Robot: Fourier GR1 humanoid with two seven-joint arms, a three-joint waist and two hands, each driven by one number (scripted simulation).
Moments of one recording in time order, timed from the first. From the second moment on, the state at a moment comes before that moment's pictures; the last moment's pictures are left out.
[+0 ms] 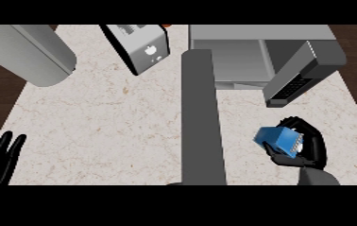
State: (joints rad) left arm 0.42 0.02 0.24 -2.15 0.35 -0.41 -0.09; right arm -0.16 -0.17 -0.22 -0.86 -0.06 0.19 -0.94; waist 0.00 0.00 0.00
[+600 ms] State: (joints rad) left arm 0.42 0.02 0.25 -2.15 0.36 -0.40 -0.07; right arm -0.07 -0.07 -0.10 -1.26 -0.05 0.11 -0.71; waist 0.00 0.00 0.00
